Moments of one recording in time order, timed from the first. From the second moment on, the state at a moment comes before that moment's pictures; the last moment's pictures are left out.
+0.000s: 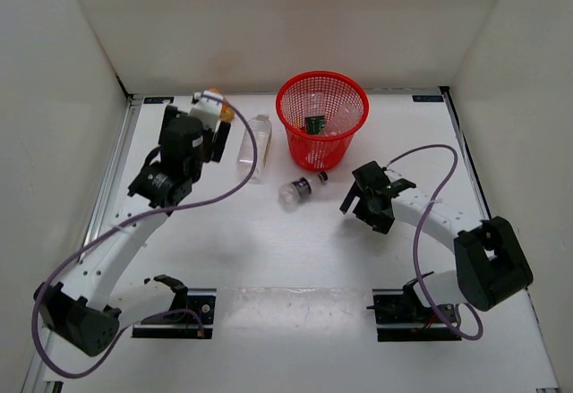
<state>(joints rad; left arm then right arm) -0.48 1.10 1.16 -0.39 -0.52 0.24 0.51 1.36 0.75 -0.59 0.21 0.95</state>
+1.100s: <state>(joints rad) -0.70 1.62 1.10 -0.48 0.12 1.52 0.60 0.91 0.57 -0.56 0.35 0.94</state>
